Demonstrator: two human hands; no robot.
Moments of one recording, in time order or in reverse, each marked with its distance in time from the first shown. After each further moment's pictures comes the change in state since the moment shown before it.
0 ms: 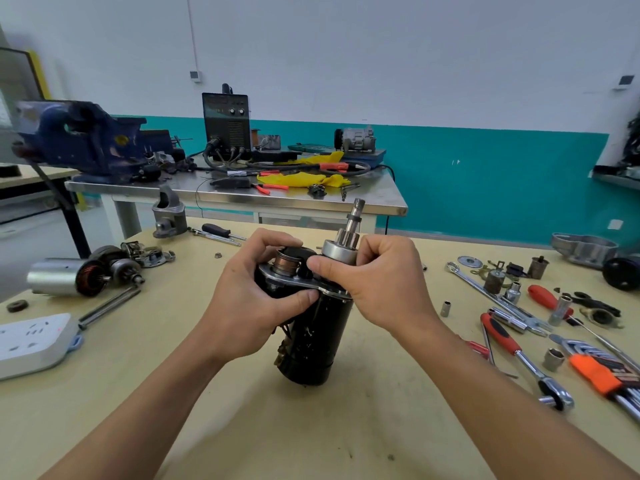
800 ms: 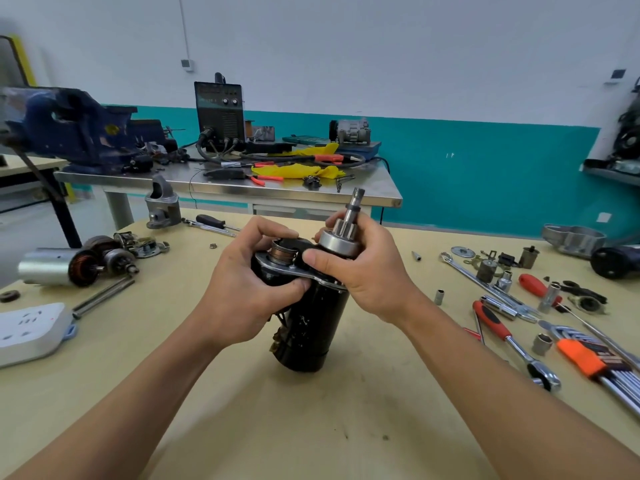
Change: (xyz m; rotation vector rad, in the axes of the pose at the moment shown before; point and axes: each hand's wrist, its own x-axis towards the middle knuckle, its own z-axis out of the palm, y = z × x) left_hand -0.001 -0.003 -0.001 -0.042 -0.052 0.028; right_hand 0.005 0.010 0.004 0.375 -0.298 0.060
